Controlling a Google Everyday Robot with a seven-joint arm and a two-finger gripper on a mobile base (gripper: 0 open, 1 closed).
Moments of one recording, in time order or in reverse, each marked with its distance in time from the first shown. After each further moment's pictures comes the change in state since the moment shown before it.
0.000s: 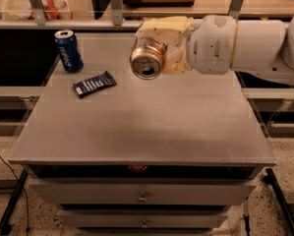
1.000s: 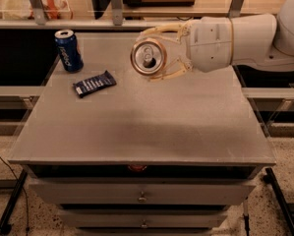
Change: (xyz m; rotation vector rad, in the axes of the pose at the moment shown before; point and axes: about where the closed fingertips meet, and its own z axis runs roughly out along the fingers) arm 0.003 0.020 0.000 -0.100 -0.148 0.582
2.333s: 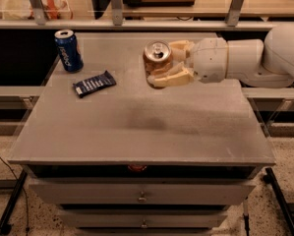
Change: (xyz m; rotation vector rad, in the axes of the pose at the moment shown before) arm 0.076 0.024 -0.003 0.066 0.011 0.657
